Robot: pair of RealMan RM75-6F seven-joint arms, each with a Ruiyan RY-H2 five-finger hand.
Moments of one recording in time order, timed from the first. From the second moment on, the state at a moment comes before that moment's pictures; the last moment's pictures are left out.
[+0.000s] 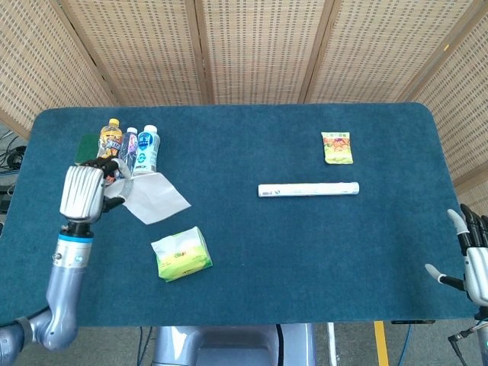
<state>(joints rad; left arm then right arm) -0.47 -1.35 -0.41 -1.73 1.33 1.33 0.31 0.06 -1.10 0.11 -1.55 -1.48 1.53 0.11</state>
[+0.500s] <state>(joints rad) -0.56 -1.48 -0.21 -1.17 1.54 1.28 0.00 0.06 -1.10 0.12 -1.54 -1.45 1.51 0.11</state>
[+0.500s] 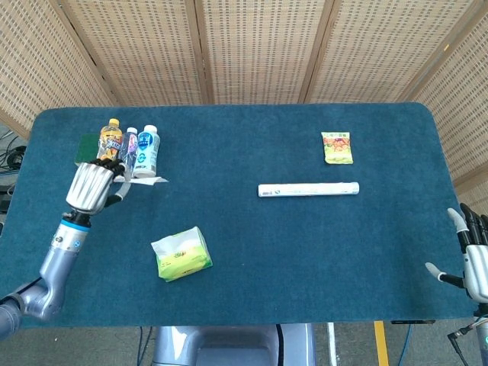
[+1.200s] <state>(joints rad) -0.48 -1.27 -0.08 -1.51 1.51 1.20 -0.06 0.06 -1.10 0.11 -1.55 -1.48 1.53 0.11</state>
